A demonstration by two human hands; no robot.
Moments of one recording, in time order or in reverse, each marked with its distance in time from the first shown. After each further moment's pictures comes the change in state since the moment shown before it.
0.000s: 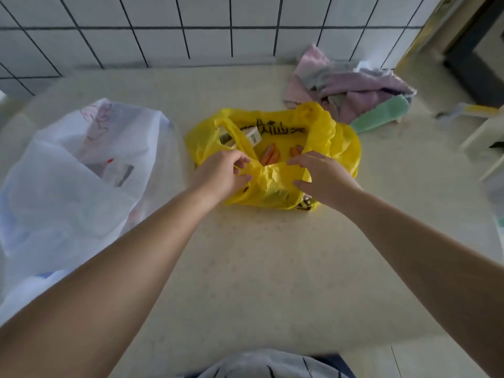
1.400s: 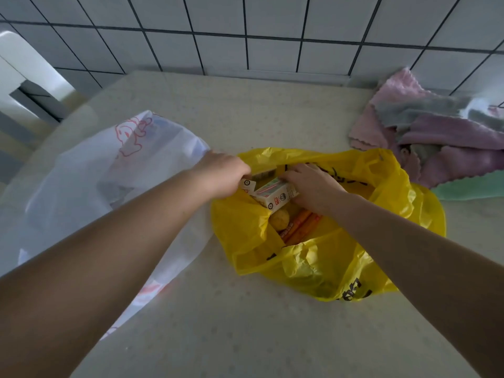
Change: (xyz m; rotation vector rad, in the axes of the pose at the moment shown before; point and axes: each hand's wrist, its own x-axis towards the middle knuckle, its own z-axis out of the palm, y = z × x) left_hand 0.121 -0.055 -0.057 0.803 -0.312 -0.078; right_hand 0.198 -0.015 0.043 -0.292 -0.281 -0.368
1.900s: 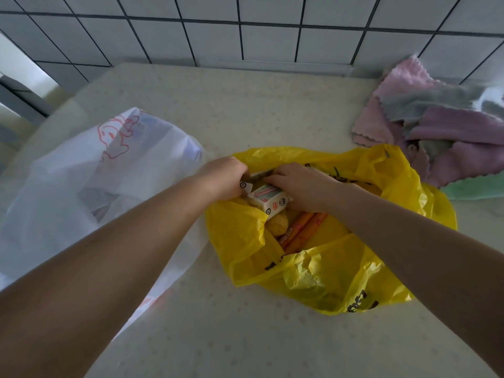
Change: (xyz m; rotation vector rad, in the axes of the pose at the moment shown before) left_hand 0.032 0.000 0.023 -0.264 -0.039 -0.087; right_hand 0.025 0.001 -0.002 -0.156 -0.073 -0.240
